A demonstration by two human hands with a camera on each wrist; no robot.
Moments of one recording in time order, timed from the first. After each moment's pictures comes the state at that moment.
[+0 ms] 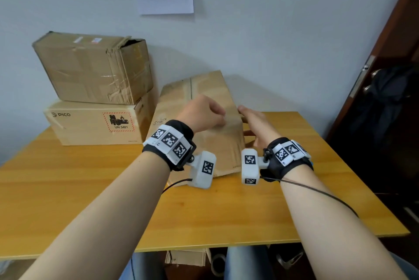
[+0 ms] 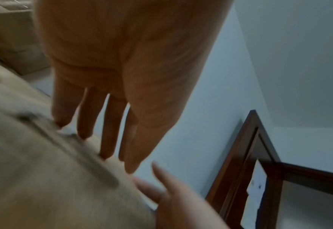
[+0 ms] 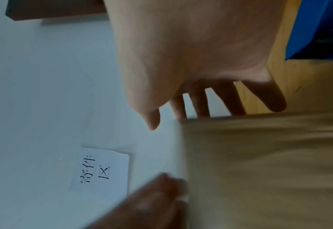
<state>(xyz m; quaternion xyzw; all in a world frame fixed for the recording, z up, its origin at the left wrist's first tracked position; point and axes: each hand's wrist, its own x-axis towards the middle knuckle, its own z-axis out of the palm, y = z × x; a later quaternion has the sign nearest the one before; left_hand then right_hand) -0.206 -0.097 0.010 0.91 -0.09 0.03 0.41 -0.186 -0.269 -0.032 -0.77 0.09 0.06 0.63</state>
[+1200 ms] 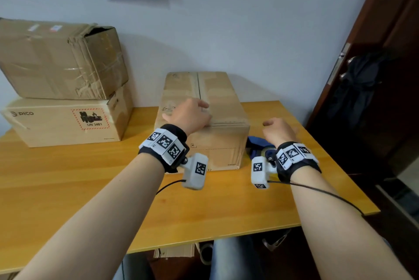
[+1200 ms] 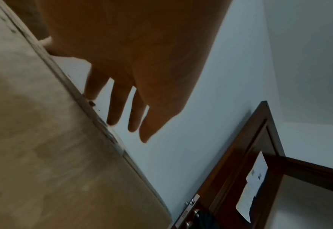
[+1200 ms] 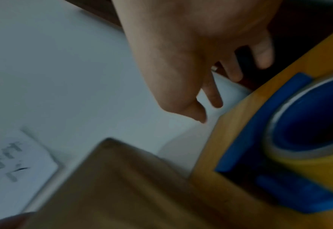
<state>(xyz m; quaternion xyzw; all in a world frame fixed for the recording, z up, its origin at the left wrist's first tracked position) -0.175 -0.129 -0.032 0.93 -0.01 -0.01 0.35 -0.169 -0.375 -0.093 -0.92 0.23 -0.03 0.31</state>
